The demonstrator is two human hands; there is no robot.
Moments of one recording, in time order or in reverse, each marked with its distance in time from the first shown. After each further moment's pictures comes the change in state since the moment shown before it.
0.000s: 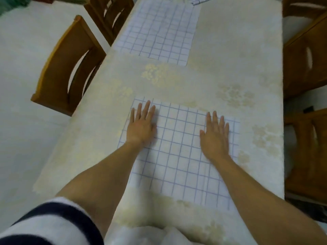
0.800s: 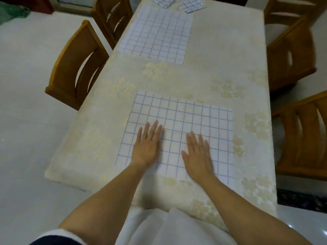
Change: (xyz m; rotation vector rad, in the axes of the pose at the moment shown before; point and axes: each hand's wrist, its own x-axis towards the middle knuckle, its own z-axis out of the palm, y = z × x) left_hand -0.121 0.023 0.025 -0.065 0.003 0.111; right_hand -0.135 -0.038 0.031 -0.025 -0.068 -0.160
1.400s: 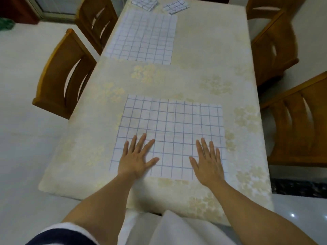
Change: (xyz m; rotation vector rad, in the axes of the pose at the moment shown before) left_hand -0.031 -0.022 0.004 0.096 -0.236 0.017; right_hand -0.032 0.056 0.013 0.000 -0.056 0.139
